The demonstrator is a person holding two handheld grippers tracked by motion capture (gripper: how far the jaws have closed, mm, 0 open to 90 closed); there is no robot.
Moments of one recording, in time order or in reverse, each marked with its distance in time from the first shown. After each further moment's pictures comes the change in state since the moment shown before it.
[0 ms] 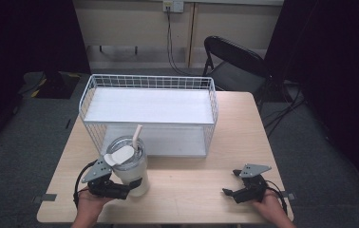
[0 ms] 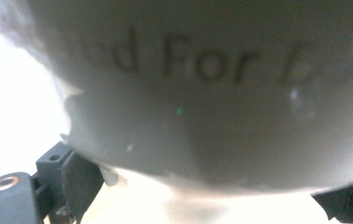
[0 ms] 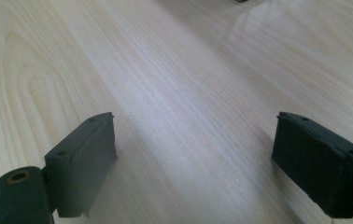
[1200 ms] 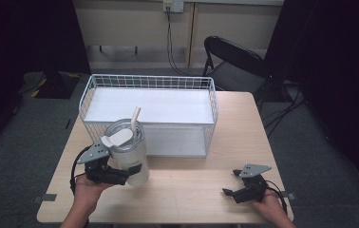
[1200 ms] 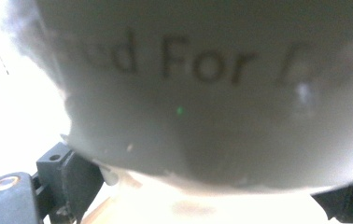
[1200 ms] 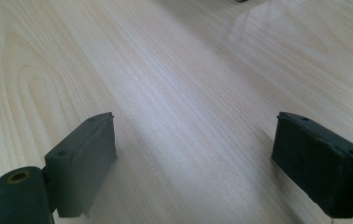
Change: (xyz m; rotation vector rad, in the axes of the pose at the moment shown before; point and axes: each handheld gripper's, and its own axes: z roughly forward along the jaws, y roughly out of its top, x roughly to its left) left arm 0.012 0.049 -0.003 -0.005 -0.009 -0.050; right arm 0.000 0.000 0.000 0.000 0.000 0.000
